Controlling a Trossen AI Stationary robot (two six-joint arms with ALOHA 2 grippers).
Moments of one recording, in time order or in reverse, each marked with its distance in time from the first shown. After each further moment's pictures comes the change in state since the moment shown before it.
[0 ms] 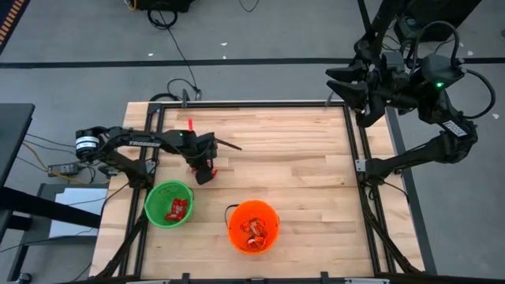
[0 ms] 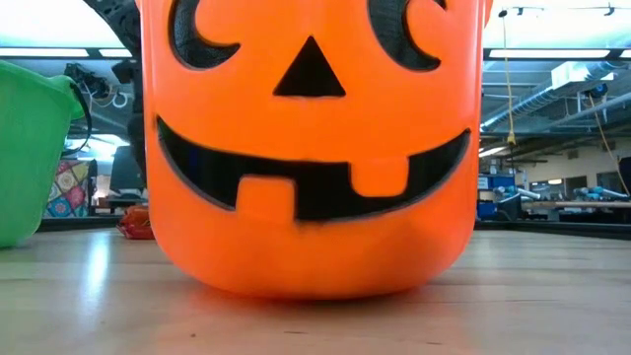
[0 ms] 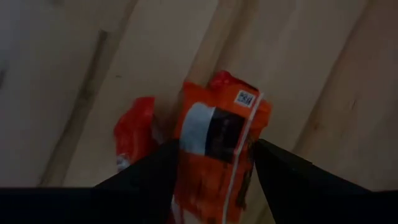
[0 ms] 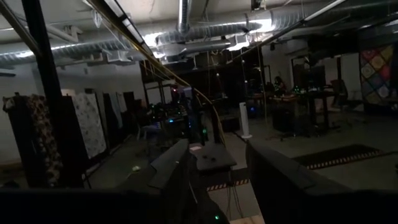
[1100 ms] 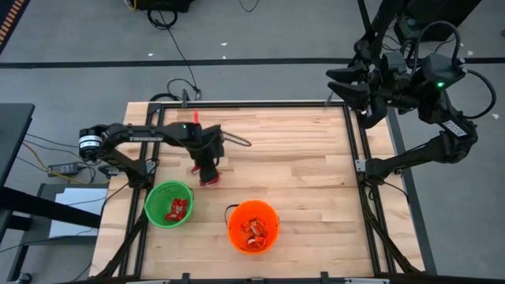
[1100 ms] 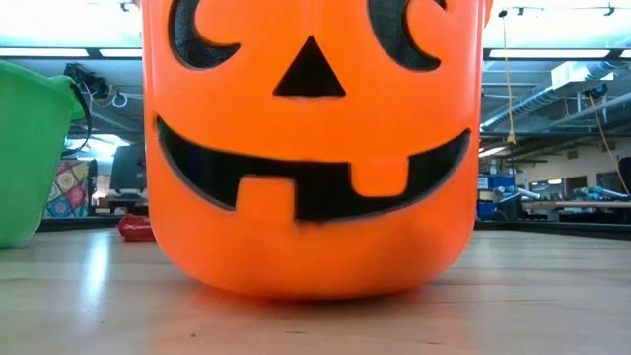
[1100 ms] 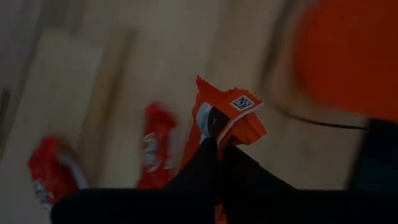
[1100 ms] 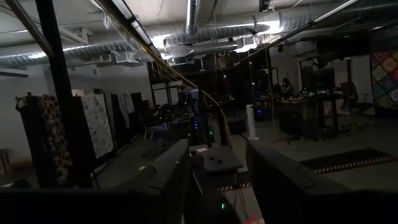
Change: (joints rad) left arm -0.009 0.027 0.256 -0.199 0.262 0.017; right arm 0.000 0.000 0.000 0.012 -0.036 0.000
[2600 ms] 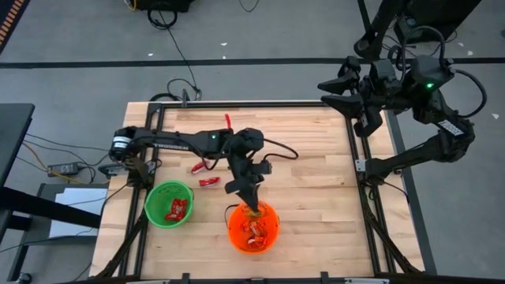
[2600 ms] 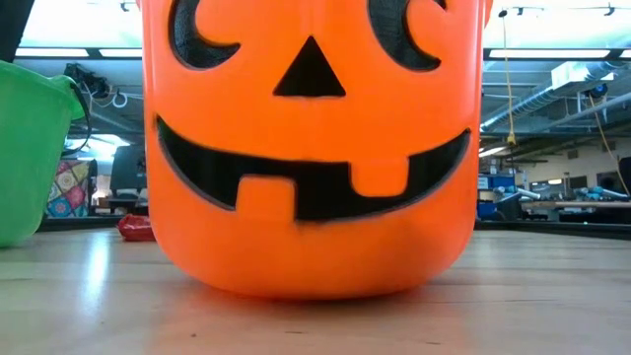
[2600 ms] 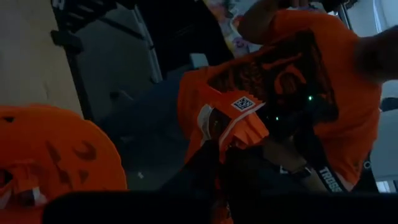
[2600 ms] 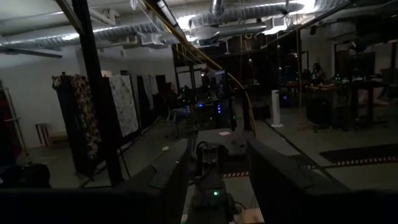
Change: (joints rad) left arm -0.278 0.332 0.586 0.540 0.702 -0.492; right arm 0.015 0.027 -0.001 -0.032 -0.116 -0.005
